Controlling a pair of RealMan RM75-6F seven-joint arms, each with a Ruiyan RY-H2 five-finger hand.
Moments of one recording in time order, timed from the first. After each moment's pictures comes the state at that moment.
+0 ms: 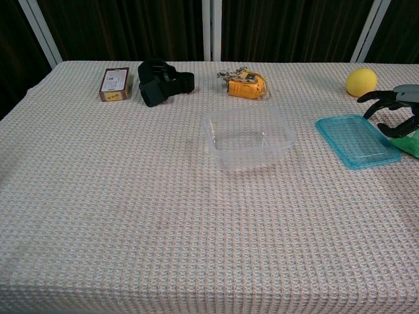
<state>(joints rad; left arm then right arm) -0.08 -1.17 -0.04 -1.64 1.52 1.51 0.22 0.63 -1.41 0.18 -1.16 -1.14 0.57 0.20</state>
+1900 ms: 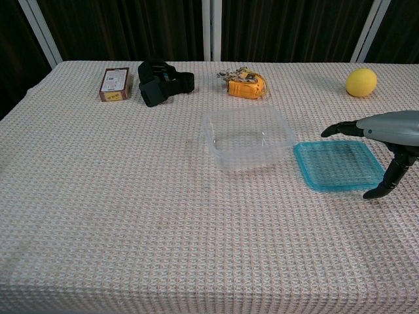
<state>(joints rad) -0.07 -1.18 -0.01 -1.58 1.53 1.49 0.11 0.67 -1.30 0.04 -1.69 -0.90 0.80 -0.49</state>
